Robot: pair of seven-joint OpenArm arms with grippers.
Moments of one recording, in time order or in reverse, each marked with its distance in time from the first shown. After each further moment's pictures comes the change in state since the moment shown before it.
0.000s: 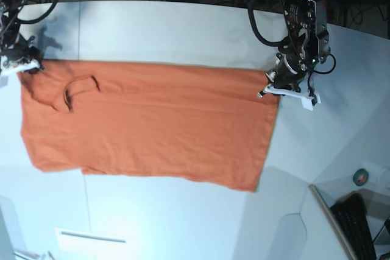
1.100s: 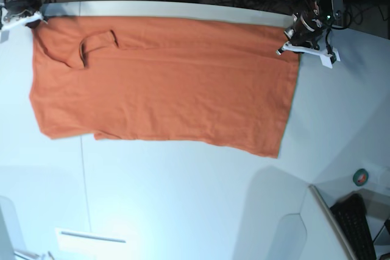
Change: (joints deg) left arm 15.3 -0.4 -5.9 12.8 0.9 1.2 2.6; right arm -17.8 -5.9 3.8 17.0 -1.2 -1.3 -2.4
